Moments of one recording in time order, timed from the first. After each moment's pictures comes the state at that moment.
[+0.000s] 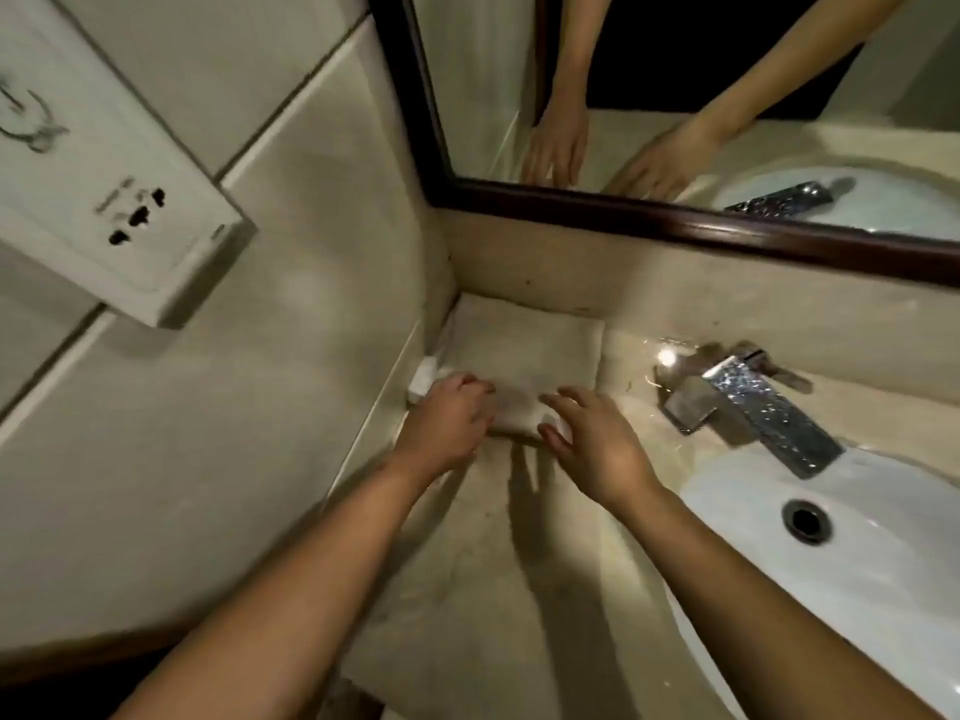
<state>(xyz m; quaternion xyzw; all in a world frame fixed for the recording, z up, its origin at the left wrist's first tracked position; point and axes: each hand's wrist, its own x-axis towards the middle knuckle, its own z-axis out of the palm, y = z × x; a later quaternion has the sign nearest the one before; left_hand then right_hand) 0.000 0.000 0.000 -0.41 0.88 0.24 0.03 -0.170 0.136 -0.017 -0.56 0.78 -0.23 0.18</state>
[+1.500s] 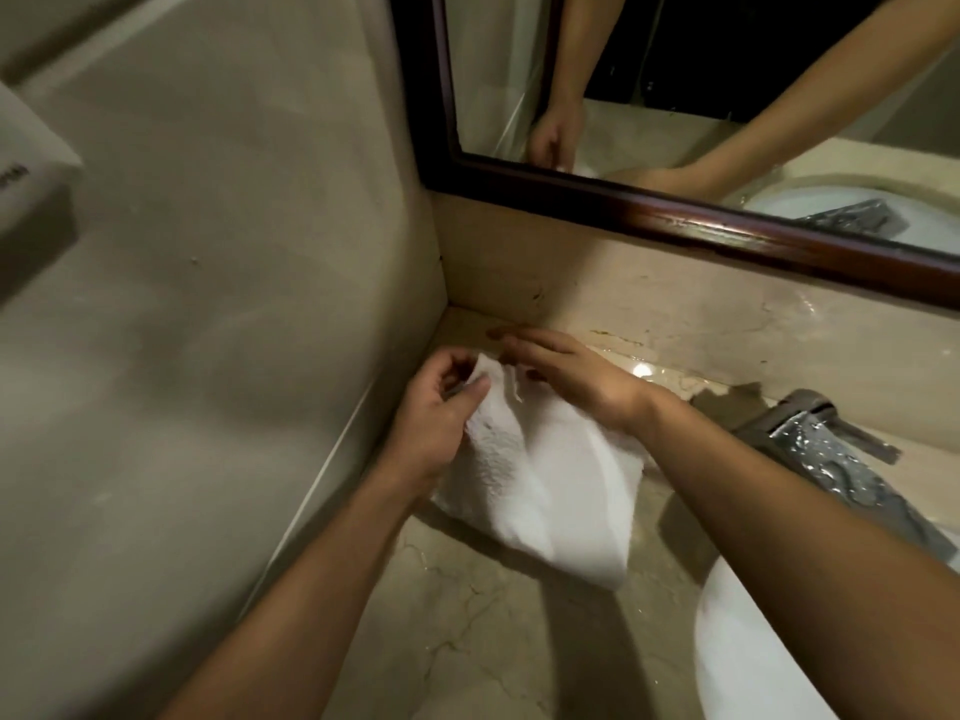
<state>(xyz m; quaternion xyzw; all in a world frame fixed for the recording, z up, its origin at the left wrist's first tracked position) -0.033 -0.041 -0.025 -0.43 0.55 0.64 -0.30 -0.213 -0.005 -0.013 -0.43 0.63 -0.36 0.54</state>
